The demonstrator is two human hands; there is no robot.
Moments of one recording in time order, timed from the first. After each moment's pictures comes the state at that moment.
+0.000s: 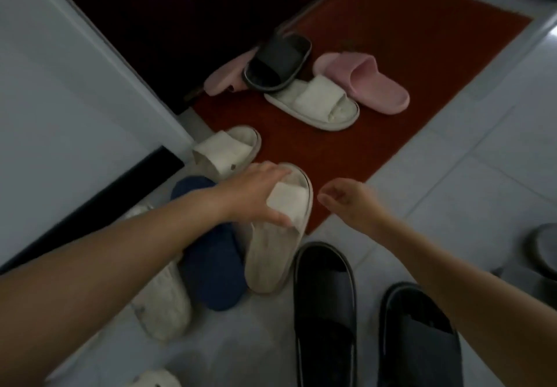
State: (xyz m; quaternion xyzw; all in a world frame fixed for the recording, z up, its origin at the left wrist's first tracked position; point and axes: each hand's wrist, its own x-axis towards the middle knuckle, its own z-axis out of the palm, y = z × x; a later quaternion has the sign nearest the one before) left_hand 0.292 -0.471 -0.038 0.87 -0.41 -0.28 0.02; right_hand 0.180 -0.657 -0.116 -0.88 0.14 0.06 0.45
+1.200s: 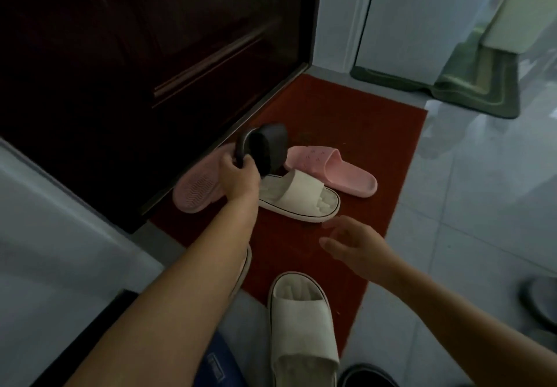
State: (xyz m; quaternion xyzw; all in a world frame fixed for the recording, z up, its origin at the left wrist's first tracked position) left_hand 0.478 -0.586 -0.038 0.75 0.01 -0.11 0.66; right_hand 0.266 -0.659 -0.056 -0.85 0.29 -0.02 0.44
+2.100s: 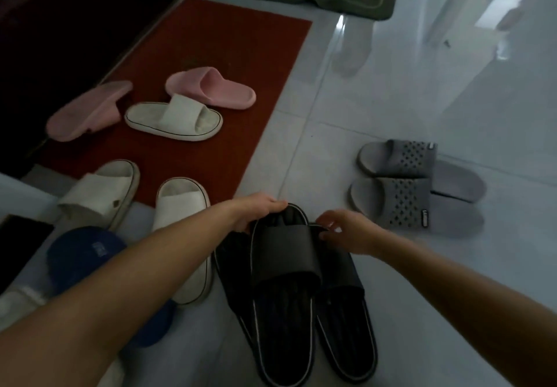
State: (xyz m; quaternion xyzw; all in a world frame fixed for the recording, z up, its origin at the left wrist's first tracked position) left_hand 0.179 -0.594 -0.104 0.72 -0.24 -0.63 0.18; right_hand -0.026 -0.676 -0.085 -0.86 0.34 0.17 0.34
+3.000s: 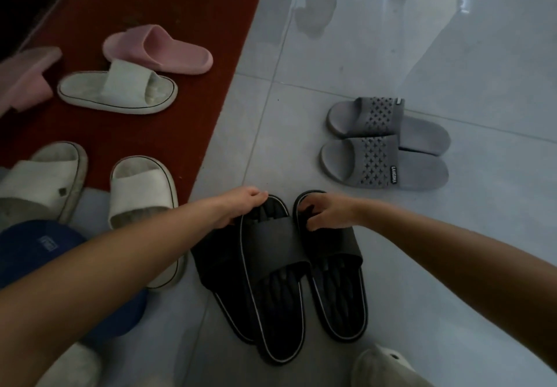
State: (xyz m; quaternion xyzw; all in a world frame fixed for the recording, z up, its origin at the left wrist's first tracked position) left_hand 0.142 -0.581 -0.145 0.74 -0.29 -0.59 0.16; right_hand -0.049 -0.673 -0.093 -0.77 0.37 0.29 0.44
